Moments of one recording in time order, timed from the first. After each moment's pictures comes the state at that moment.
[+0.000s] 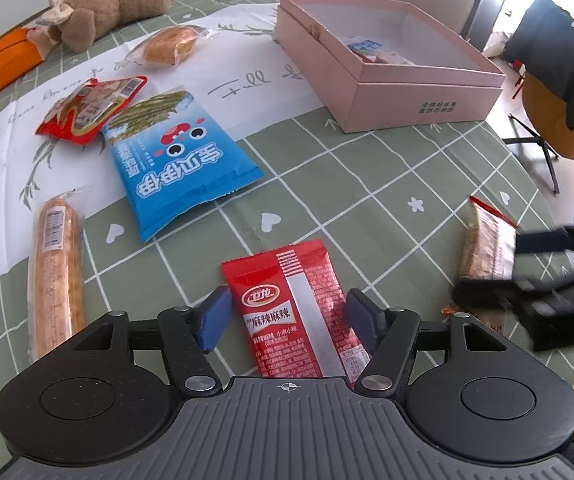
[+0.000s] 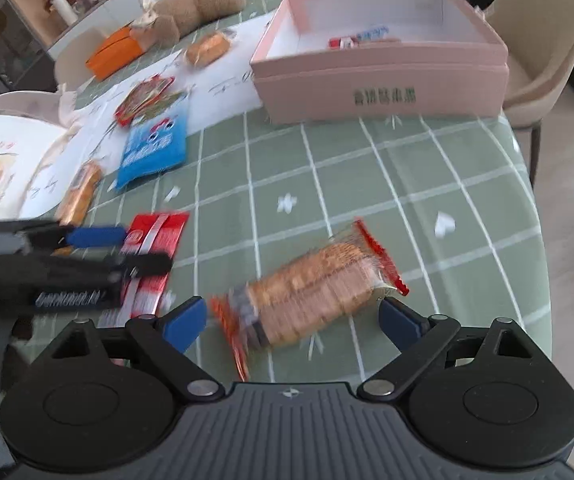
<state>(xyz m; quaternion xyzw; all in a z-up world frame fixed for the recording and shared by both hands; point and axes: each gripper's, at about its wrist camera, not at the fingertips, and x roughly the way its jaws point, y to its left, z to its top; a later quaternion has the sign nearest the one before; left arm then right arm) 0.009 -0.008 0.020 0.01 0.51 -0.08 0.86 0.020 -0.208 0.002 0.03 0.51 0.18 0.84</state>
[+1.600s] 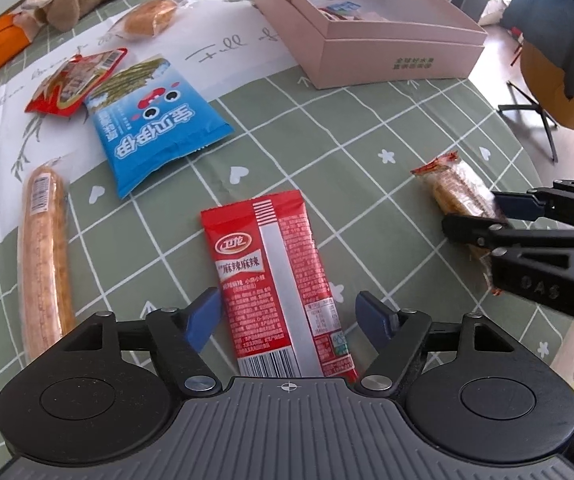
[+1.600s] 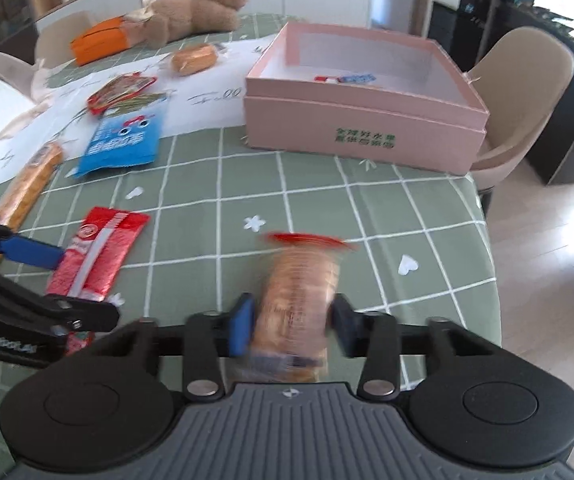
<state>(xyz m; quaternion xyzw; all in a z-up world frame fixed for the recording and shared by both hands) -0.008 -0.030 0.023 0.03 0.55 -0.08 0.83 0.001 -0.199 0.005 -0.05 0.47 0.15 0.87</state>
